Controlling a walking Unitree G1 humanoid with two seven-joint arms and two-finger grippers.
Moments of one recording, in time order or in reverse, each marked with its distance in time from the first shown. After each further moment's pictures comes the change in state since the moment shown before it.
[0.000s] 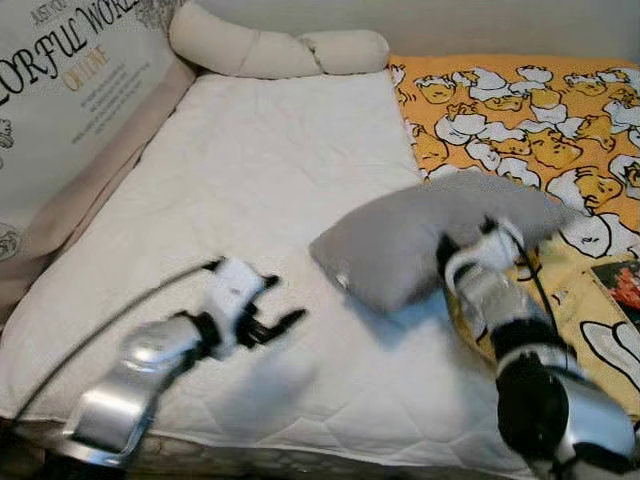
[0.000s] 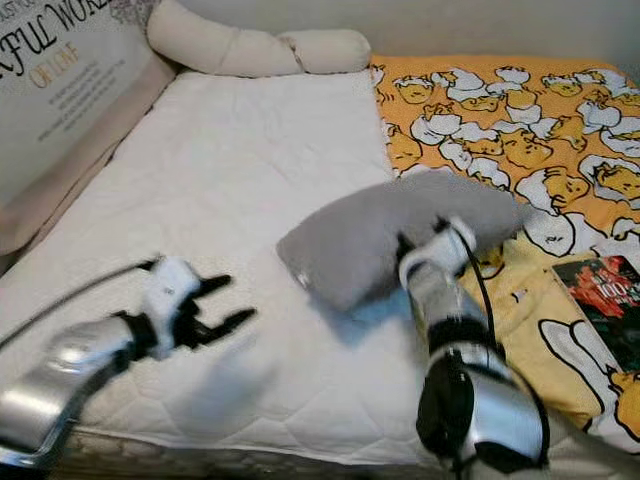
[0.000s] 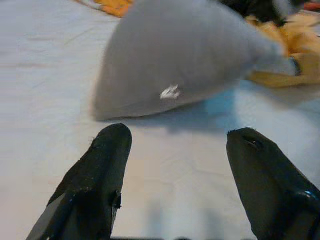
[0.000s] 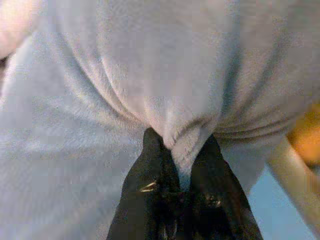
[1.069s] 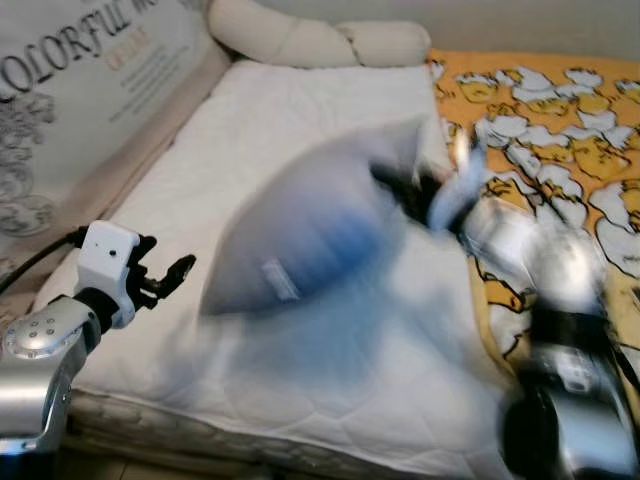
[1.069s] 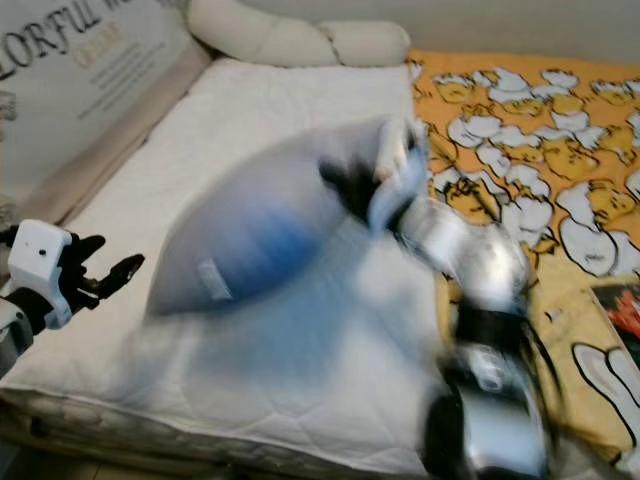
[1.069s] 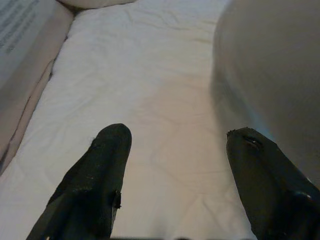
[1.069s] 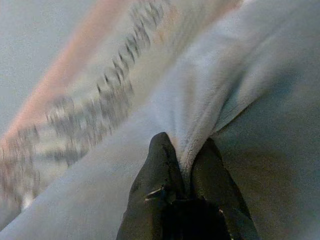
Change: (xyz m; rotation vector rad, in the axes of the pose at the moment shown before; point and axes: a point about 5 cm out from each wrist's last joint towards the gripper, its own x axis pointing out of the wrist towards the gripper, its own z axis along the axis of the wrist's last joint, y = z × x) left arm -0.064 0.077 -0.004 -0.084 -0.006 0.465; right arm -0.079 0.065 0.015 -0.040 0.325 0.789
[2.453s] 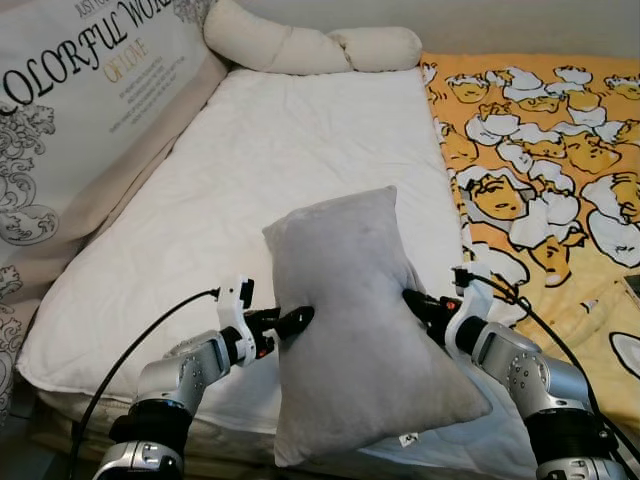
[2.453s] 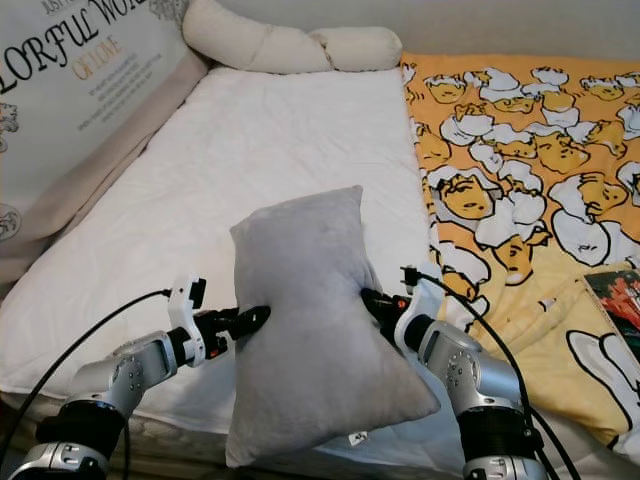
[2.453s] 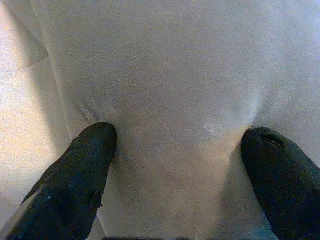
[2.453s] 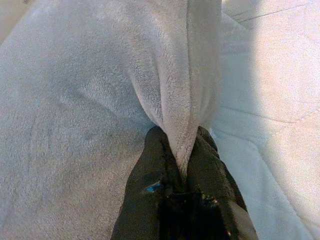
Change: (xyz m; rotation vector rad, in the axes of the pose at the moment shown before) left arm 0.081 -0.117 -0.080 -0.773 0.241 -0.435; right arm -0.035 -0.099 -0.081 -0.240 0.063 -0.402
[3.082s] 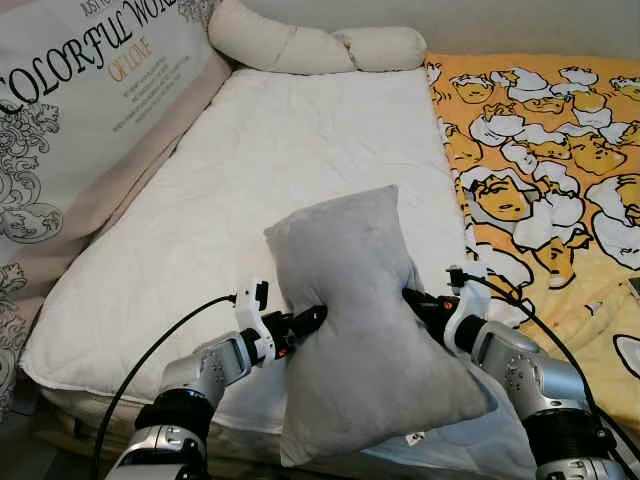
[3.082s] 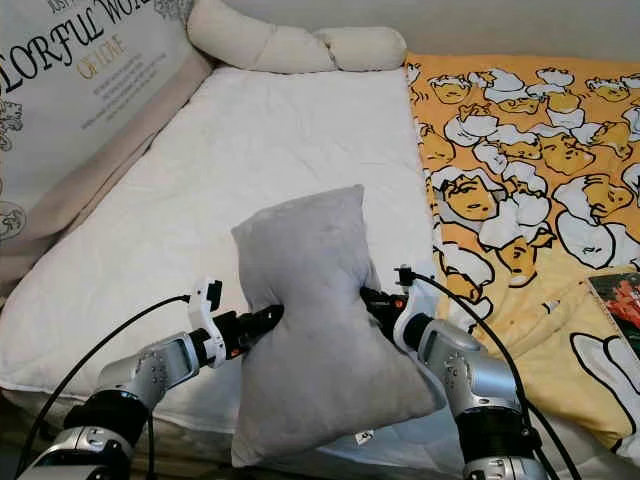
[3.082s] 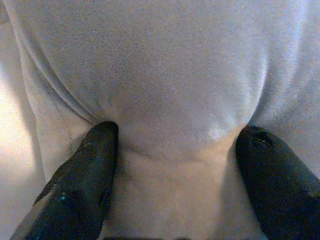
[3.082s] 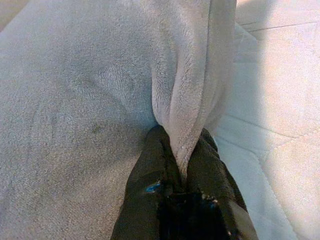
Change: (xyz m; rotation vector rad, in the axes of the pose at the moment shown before) left arm 0.024 -0.011 -0.016 -0.069 0.053 -0.021; right arm 0.002 0.003 0.000 -0.104 0.003 0.004
